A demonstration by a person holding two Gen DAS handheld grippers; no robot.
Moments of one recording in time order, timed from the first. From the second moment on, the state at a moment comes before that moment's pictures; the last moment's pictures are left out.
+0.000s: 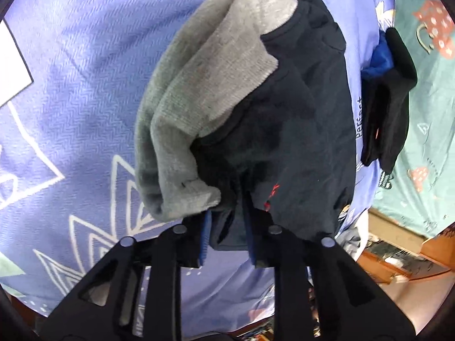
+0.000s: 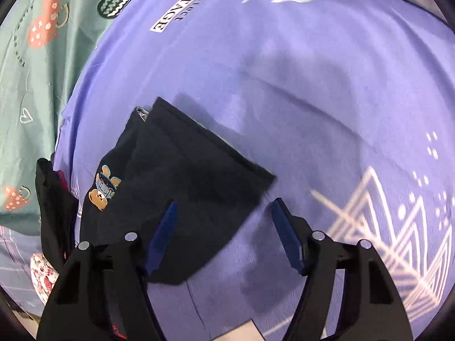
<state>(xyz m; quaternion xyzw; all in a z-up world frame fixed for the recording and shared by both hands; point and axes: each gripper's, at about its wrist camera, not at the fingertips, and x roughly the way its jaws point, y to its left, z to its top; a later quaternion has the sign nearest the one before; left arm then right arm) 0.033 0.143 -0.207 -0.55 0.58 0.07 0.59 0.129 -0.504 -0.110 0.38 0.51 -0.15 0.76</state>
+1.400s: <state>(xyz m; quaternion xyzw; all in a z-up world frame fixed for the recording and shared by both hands) -0.049 0.184 -0.147 -0.41 0.59 0.16 0.67 0.034 -0.519 -0.060 0.19 0.54 -0.22 0.79</state>
